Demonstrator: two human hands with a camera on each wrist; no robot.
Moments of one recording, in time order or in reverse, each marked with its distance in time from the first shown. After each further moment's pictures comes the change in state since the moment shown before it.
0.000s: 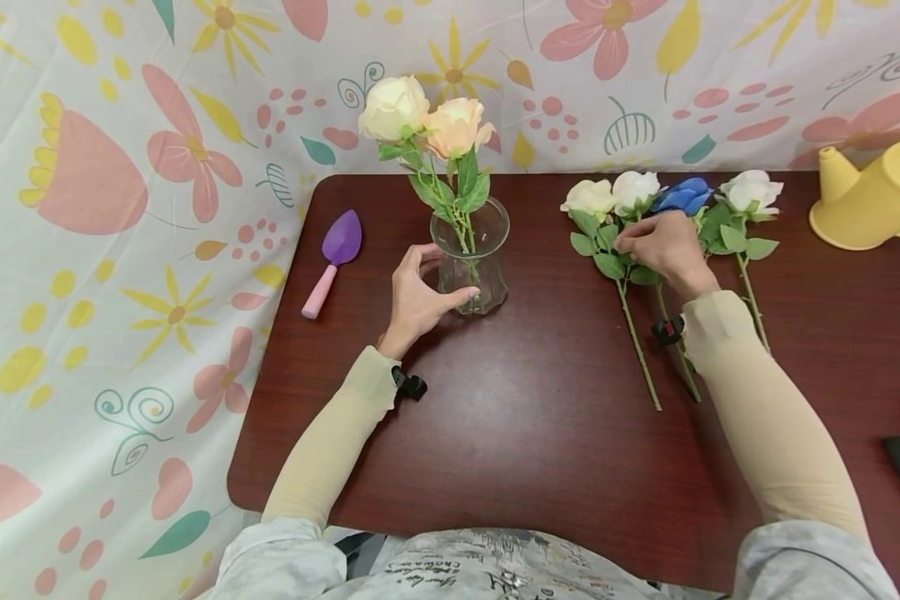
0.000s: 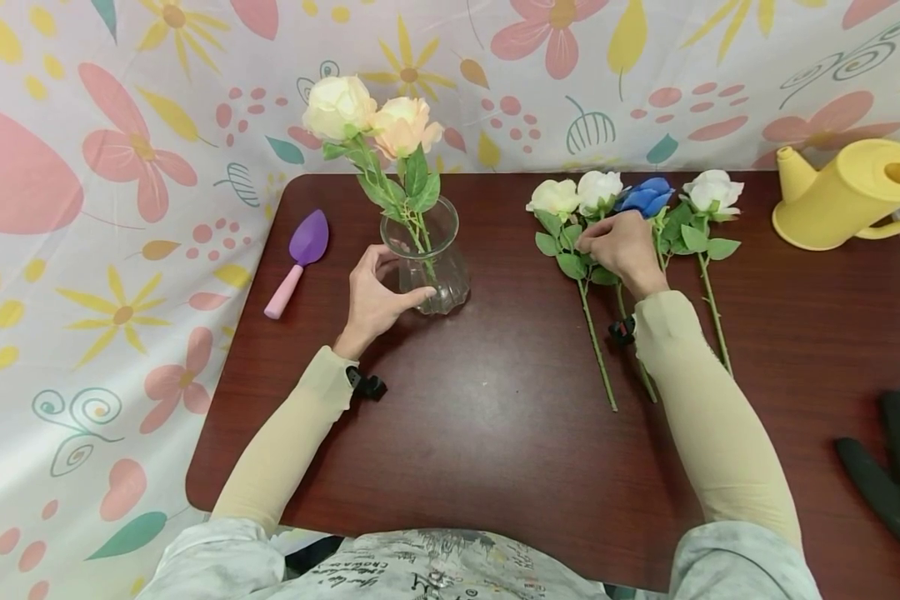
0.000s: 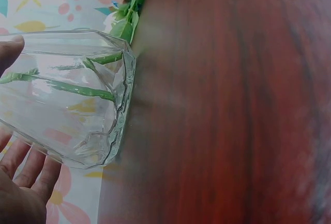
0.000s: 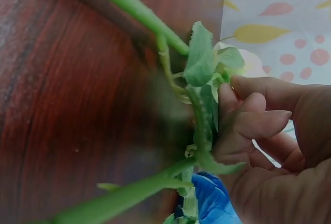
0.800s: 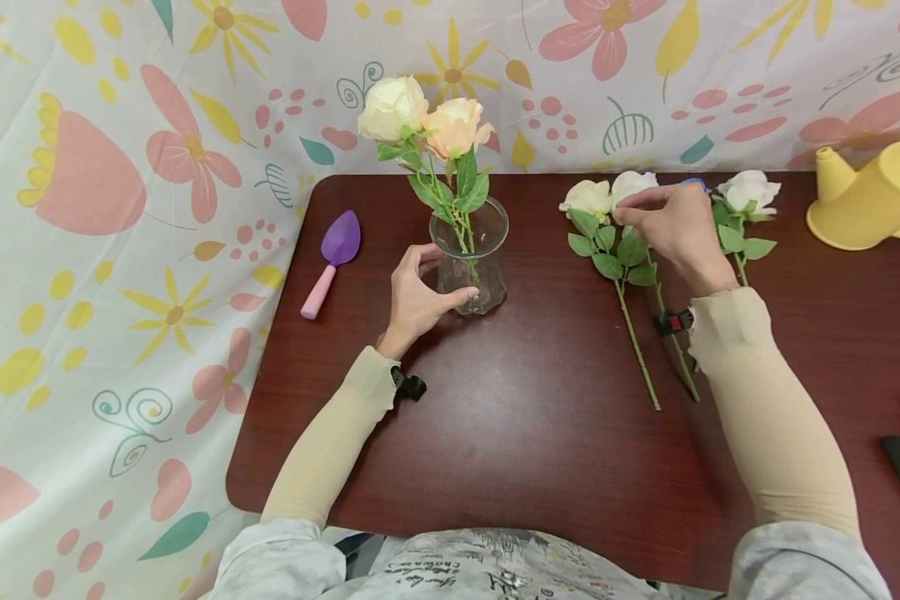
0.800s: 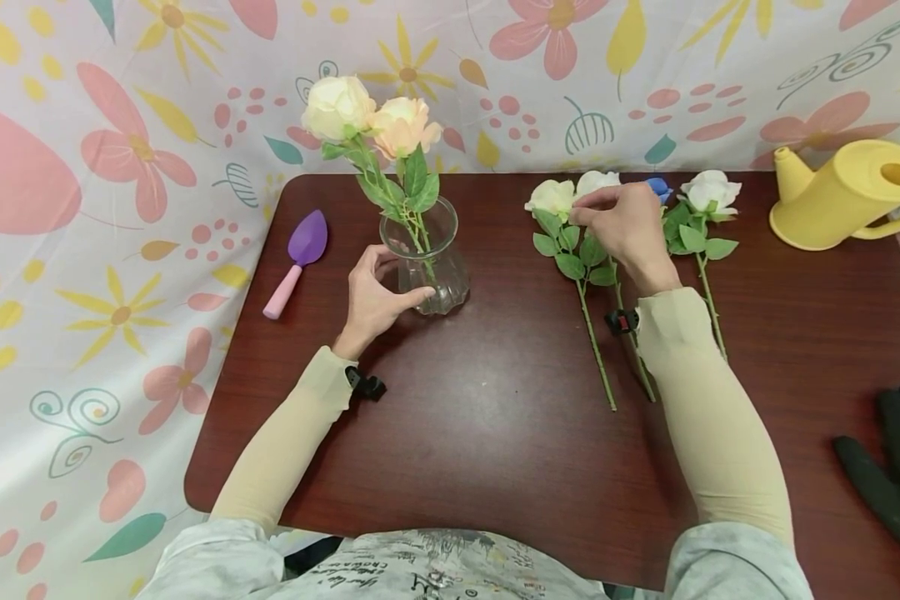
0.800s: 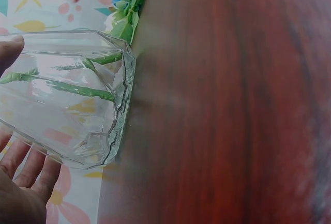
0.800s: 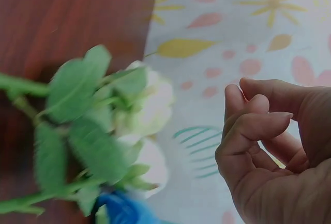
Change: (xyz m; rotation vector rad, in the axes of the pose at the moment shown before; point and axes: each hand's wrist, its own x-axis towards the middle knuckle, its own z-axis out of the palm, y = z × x) left_hand 0.000 0.001 0.000 -0.001 -0.001 0.008; right_hand -0.026 -0.047 -0.019 0.152 0.106 -0.070
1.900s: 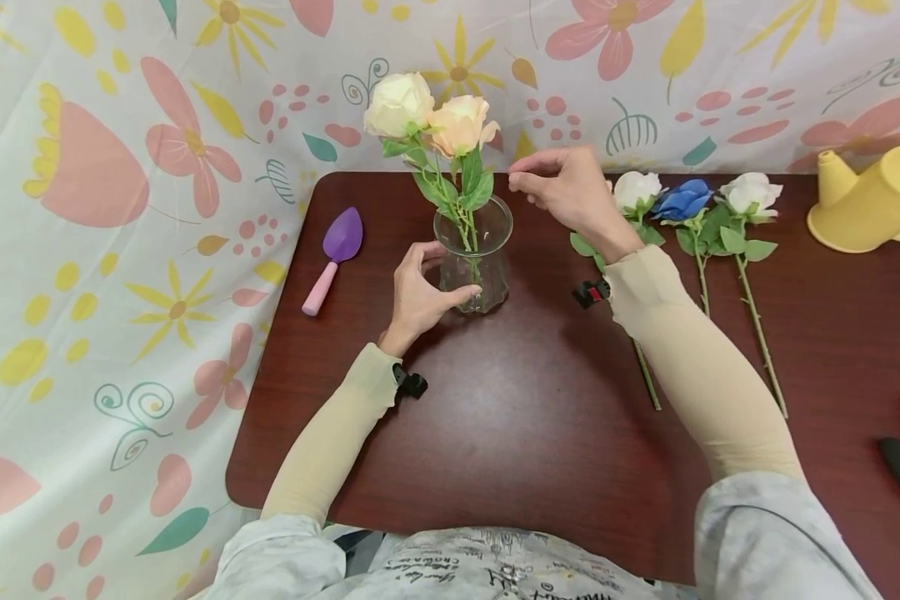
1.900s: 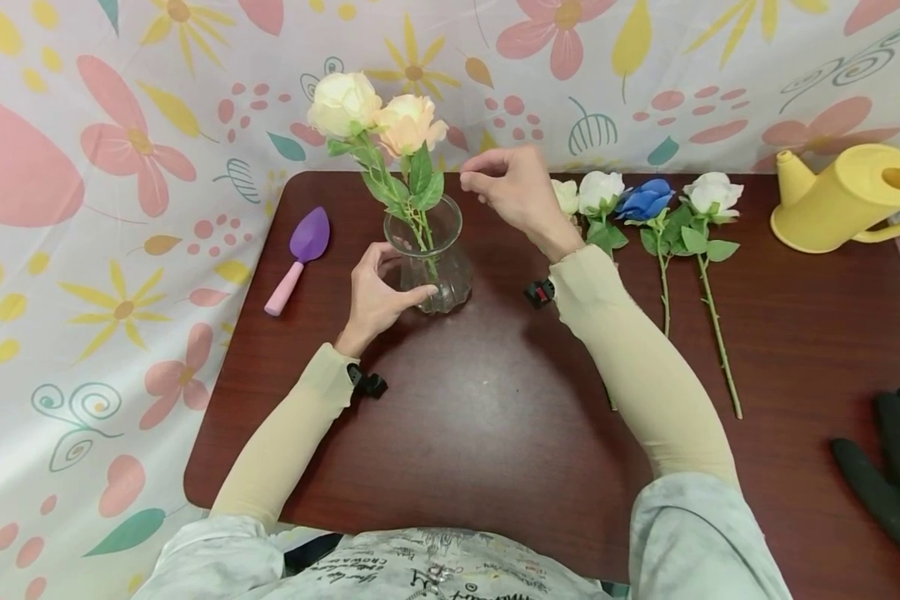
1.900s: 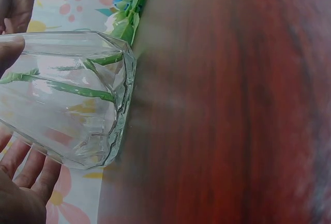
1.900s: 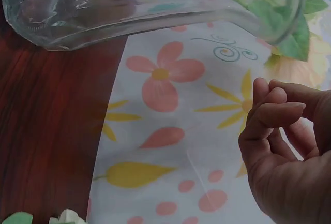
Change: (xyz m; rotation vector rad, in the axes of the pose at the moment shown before) left_hand 0.001 -0.001 0.000 0.004 0.006 -0.011; right_hand 0.007 -0.105 0.080 0.298 -0.186 -0.209
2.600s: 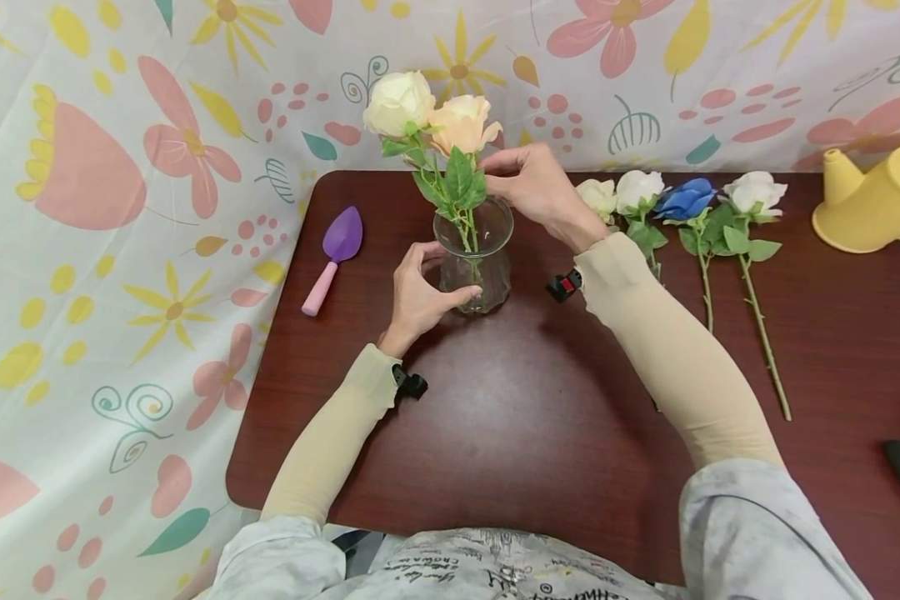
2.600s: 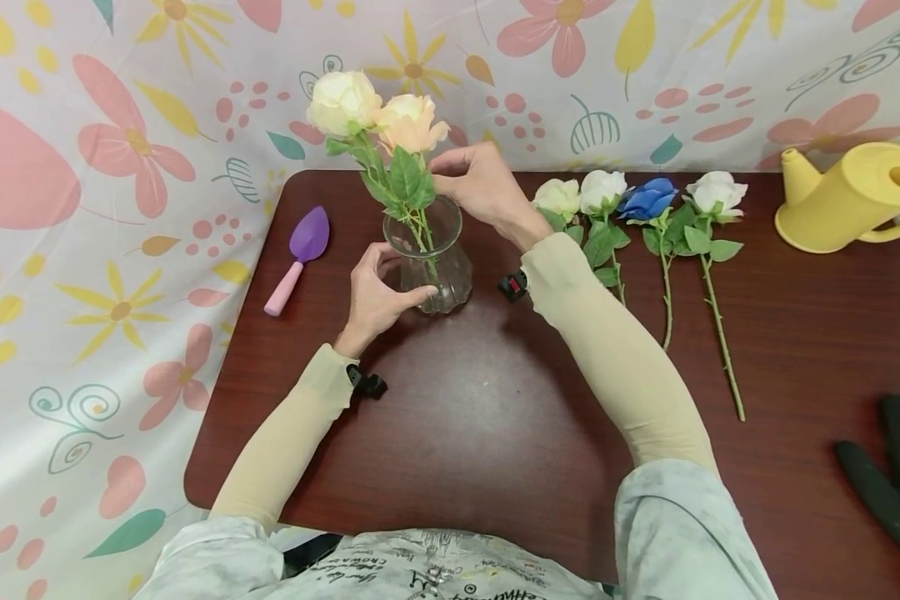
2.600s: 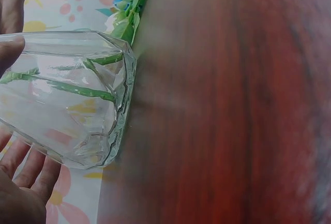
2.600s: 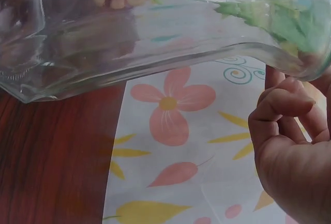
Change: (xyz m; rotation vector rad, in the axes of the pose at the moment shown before) left_hand 0.001 -0.002 0.001 -0.013 0.008 0.009; right_hand 0.024 -0.002 0.035 0.002 -0.115 -0.062
